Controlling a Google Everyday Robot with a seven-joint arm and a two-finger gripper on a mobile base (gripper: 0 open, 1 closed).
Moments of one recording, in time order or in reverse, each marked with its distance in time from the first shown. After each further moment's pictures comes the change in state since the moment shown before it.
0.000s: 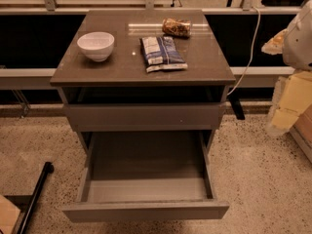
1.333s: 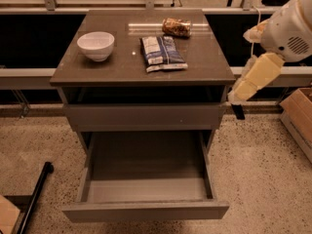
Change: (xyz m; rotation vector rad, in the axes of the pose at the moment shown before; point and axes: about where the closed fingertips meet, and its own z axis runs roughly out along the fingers) arm -0.041 -0.059 0.027 0.037 -0.314 0.136
